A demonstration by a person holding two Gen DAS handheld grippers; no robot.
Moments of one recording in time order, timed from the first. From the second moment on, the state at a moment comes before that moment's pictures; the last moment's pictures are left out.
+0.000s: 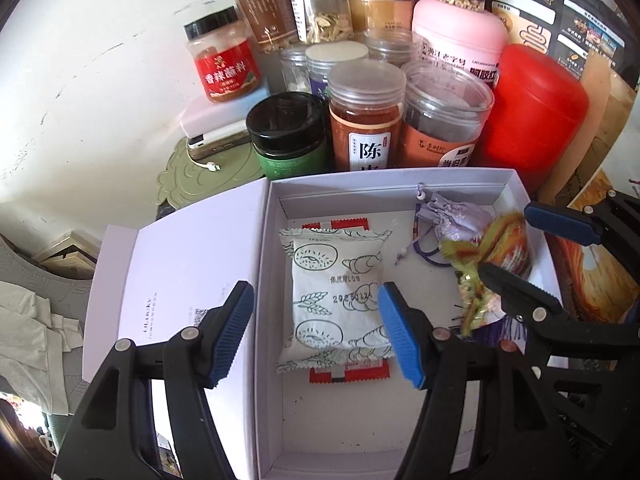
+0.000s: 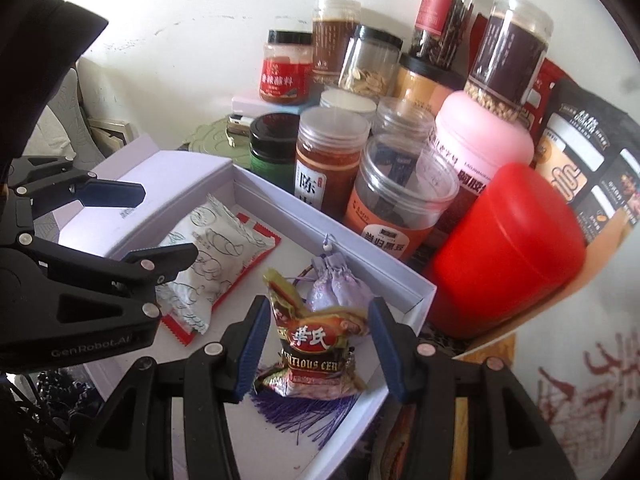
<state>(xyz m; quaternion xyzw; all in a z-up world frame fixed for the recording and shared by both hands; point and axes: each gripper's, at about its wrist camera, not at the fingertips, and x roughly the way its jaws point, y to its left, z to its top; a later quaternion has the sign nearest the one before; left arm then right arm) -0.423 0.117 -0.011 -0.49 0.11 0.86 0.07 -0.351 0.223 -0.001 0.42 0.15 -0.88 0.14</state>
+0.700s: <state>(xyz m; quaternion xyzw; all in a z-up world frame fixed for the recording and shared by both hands) -0.350 0.097 0.067 -0.45 0.10 0.89 0.05 -0.284 0.216 0.072 0.36 0.16 -0.90 0.15</state>
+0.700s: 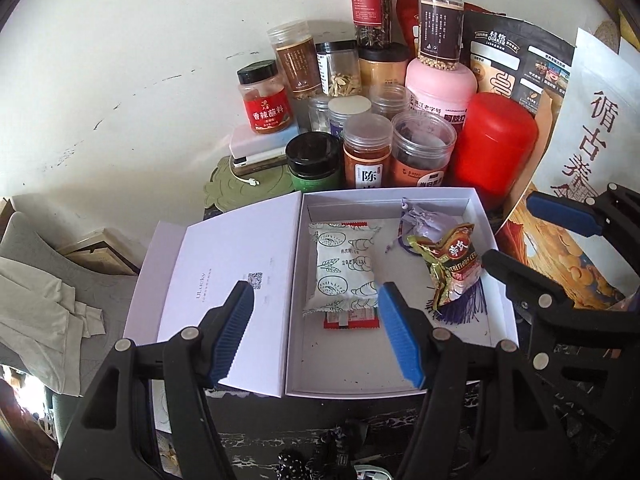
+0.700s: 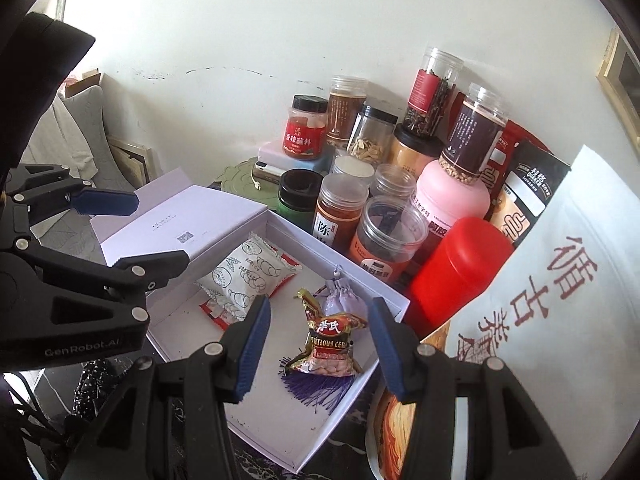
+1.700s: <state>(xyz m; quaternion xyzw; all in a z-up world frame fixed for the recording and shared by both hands) -0.194 0.071 0.140 -0.40 0.07 0.91 0.04 -0.151 0.223 0.124 0.31 0.16 -0.92 0.18</state>
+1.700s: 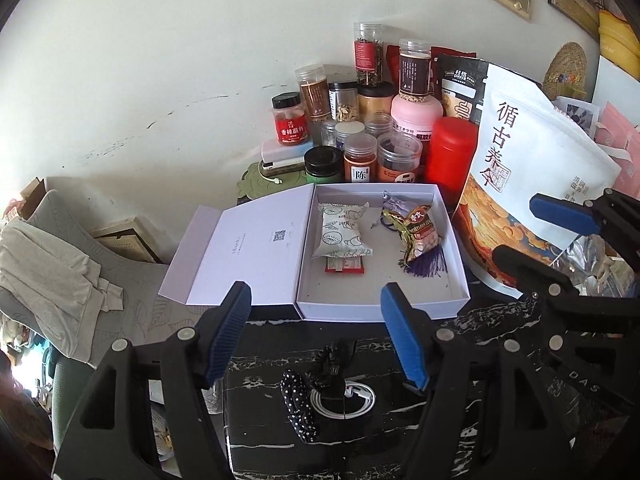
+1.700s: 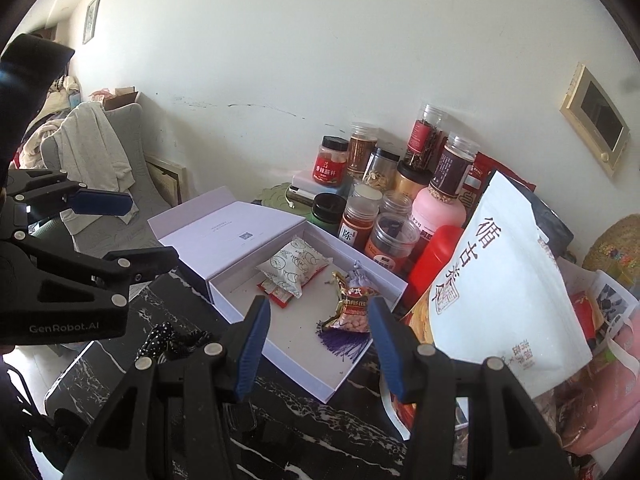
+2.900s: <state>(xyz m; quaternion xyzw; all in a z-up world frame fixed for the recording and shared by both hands) -0.074 0.070 0.059 -0.44 0.04 0.90 0.03 -0.061 0.237 0.045 0.36 0.14 -0.90 0.21</state>
